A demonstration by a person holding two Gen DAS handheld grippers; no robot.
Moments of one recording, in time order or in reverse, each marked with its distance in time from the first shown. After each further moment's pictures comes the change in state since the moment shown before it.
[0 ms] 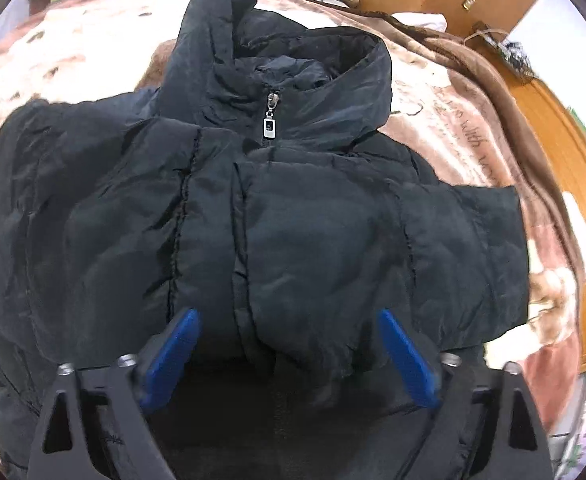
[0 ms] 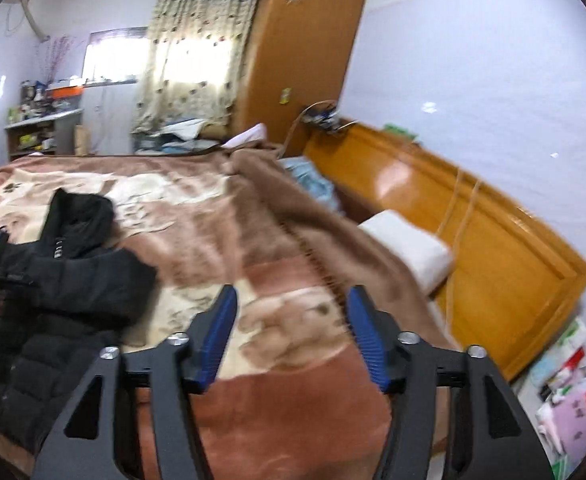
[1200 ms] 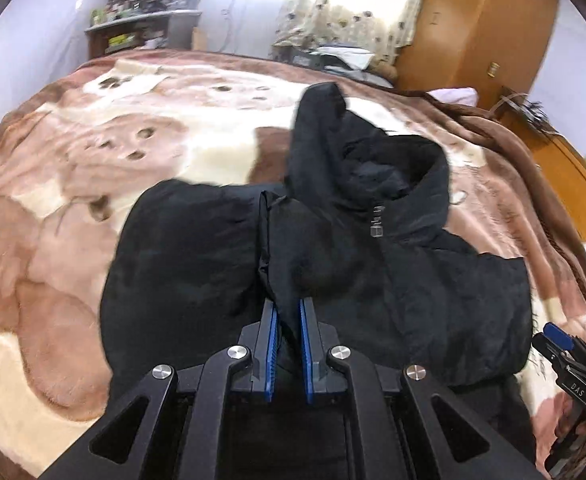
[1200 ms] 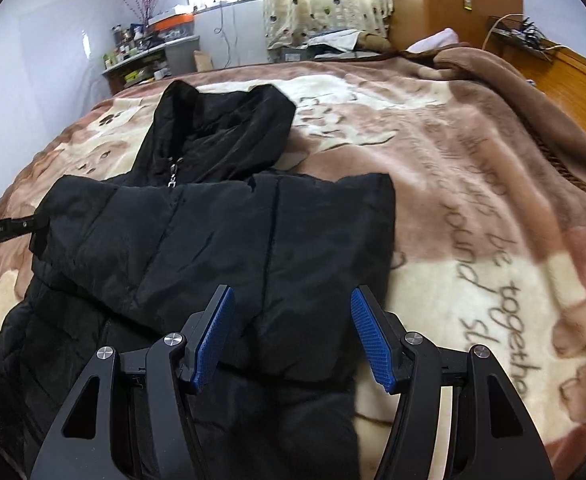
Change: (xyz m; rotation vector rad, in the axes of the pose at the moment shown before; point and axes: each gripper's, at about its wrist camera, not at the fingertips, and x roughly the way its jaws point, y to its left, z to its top) left arm -0.083 0.096 0.002 -0.076 -0.278 0.126; right arm 0.238 0.313 -0.049 -0.079 0.294 0.559
